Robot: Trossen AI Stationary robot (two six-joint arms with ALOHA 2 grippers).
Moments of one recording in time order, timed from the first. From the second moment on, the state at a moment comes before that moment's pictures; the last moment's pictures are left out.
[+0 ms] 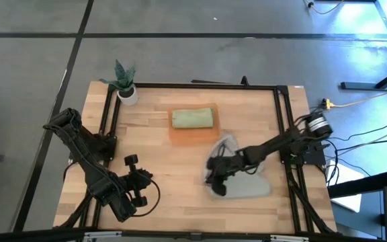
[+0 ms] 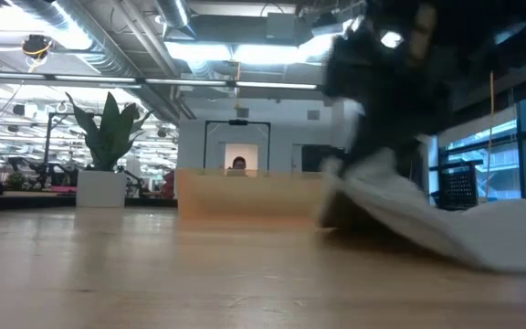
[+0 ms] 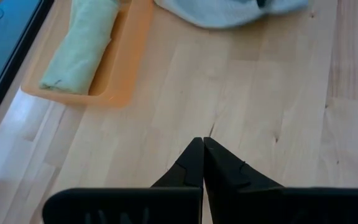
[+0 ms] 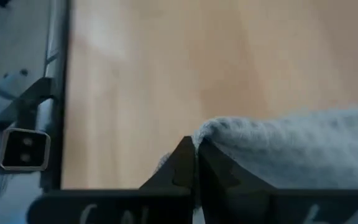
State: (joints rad) left arm -0.87 1.57 1.34 -1.23 -0.74 -1.06; right arm 0.32 1.76 0.85 0.18 -0.10 0.69
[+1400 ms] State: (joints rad) left arm -0.87 1.57 1.34 -1.18 -0.67 -1.06; right arm 0.12 2.25 1.70 -0.21 -0.26 -0.01
